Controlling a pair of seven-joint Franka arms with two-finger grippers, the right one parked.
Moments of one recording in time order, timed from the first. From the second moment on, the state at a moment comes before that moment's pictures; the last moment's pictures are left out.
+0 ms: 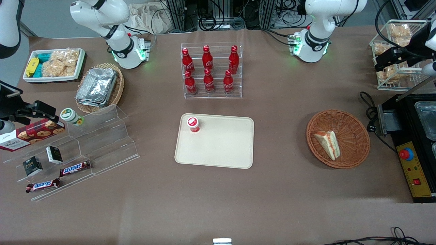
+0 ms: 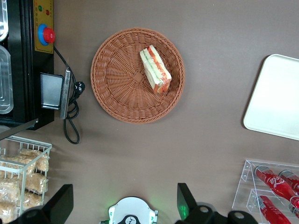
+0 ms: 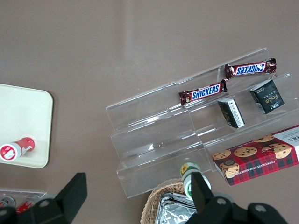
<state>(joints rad) 0.00 -0.17 -0.01 -1.66 0.00 1.44 -0.14</state>
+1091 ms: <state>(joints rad) -0.02 0.13 -0.01 -1.72 0.02 1.74 -0.36</state>
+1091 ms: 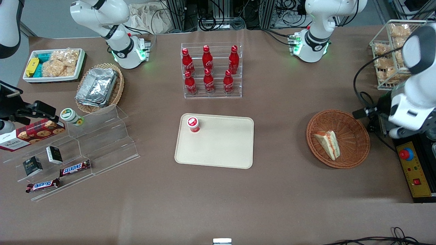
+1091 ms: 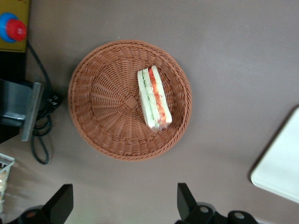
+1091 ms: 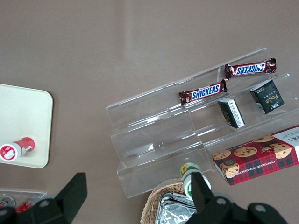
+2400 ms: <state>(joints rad) -0.06 0.33 -0.01 -2.12 0.02 2.48 -0.49</state>
